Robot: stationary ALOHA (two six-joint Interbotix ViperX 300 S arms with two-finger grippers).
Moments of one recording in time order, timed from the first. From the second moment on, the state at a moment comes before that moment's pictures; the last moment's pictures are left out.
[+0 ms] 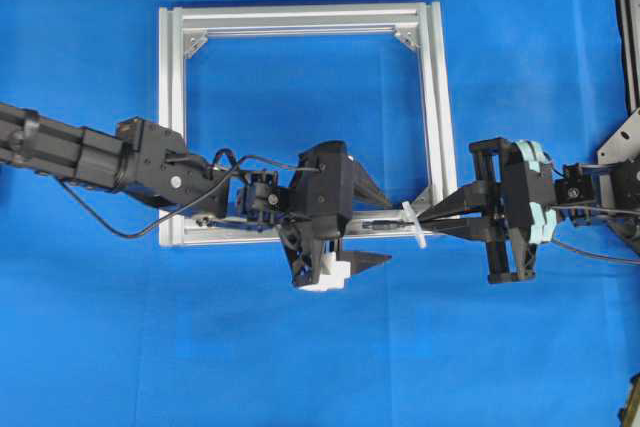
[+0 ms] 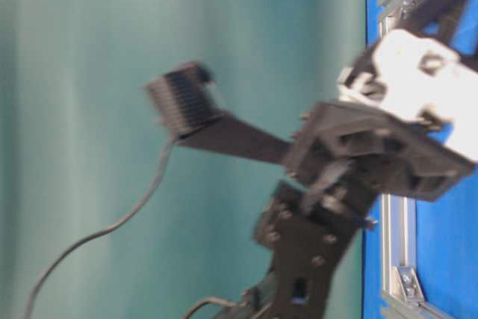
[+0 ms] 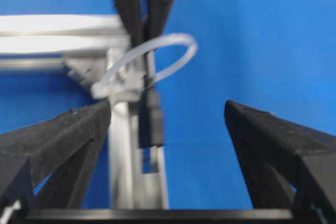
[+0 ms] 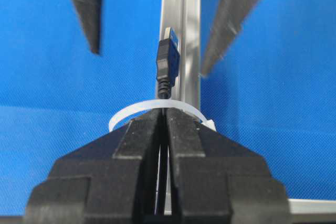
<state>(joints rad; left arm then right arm) -0.12 0.40 0.39 -0.08 -0.35 -0.03 0.25 -0.20 1.21 0.29 -0.57 -0.01</state>
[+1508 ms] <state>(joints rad) -0.11 0.41 0.37 -0.08 -0.33 -0.04 0.25 -0.20 1.21 0.29 -0.57 -0.01</state>
